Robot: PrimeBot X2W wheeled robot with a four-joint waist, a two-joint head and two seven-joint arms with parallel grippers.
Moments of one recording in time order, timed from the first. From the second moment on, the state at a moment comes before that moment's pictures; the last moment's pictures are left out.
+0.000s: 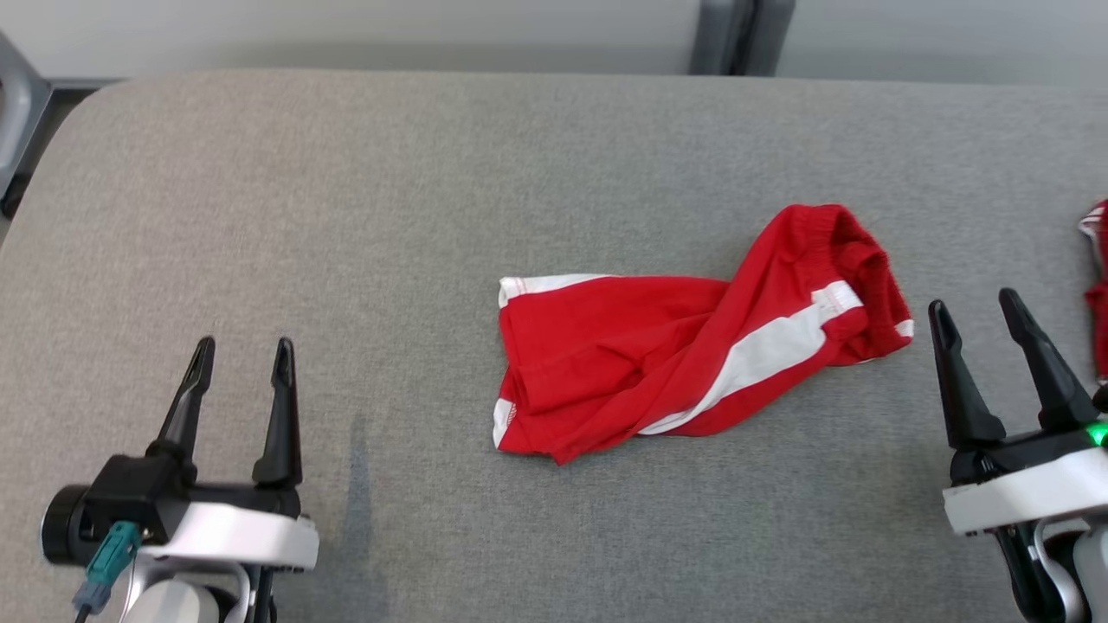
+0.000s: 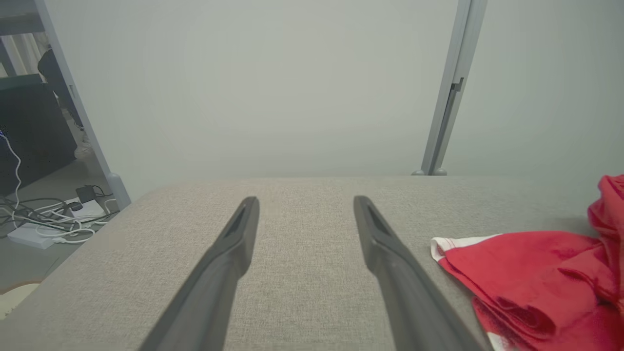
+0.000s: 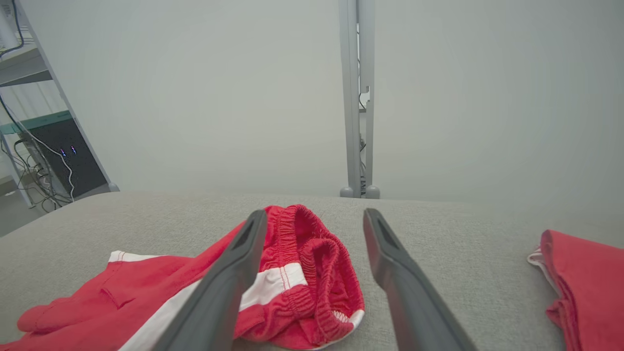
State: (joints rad) left arm -0.10 0.21 -0.12 0.09 -0.30 0.07 -0.26; right arm -0.18 -0.29 0.11 0.13 0.41 0.13 -0.25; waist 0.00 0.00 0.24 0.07
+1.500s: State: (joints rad) left arm -0.10 0.17 -0.34 0.08 -0.36 -0.01 0.03; right arm 0.02 -0.17 0.05 -0.06 0.34 0.13 -0.14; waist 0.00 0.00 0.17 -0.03
